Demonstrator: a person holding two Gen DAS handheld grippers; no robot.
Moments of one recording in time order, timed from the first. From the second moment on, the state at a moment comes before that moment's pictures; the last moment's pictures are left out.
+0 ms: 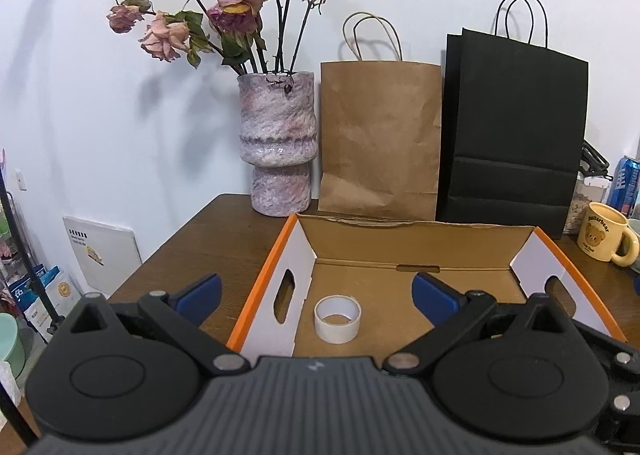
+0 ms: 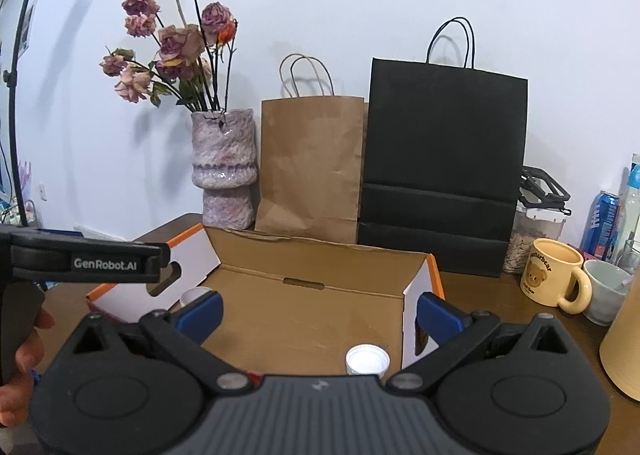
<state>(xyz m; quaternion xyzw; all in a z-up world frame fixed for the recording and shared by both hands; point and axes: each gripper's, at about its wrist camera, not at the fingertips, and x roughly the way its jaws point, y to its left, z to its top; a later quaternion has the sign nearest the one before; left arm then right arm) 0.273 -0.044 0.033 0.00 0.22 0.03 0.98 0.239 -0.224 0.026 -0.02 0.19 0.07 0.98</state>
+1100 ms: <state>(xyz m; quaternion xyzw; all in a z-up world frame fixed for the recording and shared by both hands) 0.164 -0.047 0.026 -0.02 0.24 0.03 0.97 0.120 -0.268 0.015 -0.03 0.20 0.08 0.98</state>
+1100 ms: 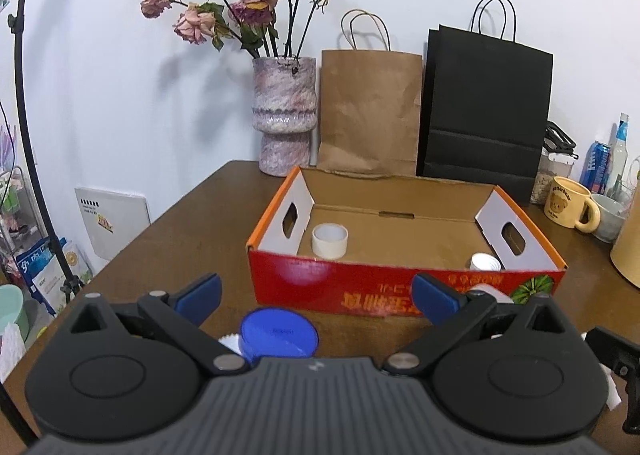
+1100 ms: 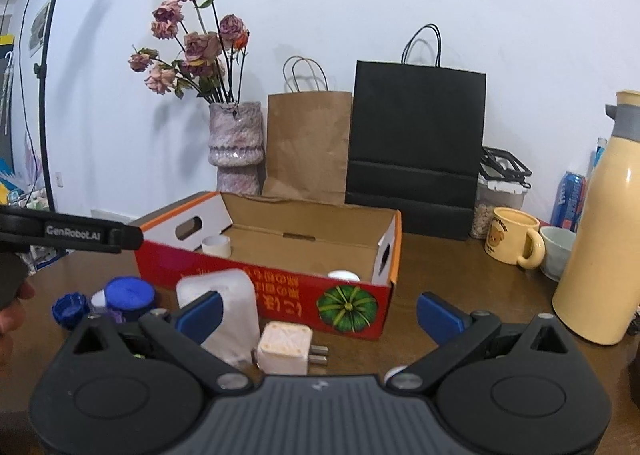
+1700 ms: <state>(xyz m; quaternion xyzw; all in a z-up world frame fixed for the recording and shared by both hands) 0.155 -0.061 -0.012 -0.01 0.29 0.02 0.96 0.124 -0.312 -0.033 -0.06 0.27 0.07 0.96</state>
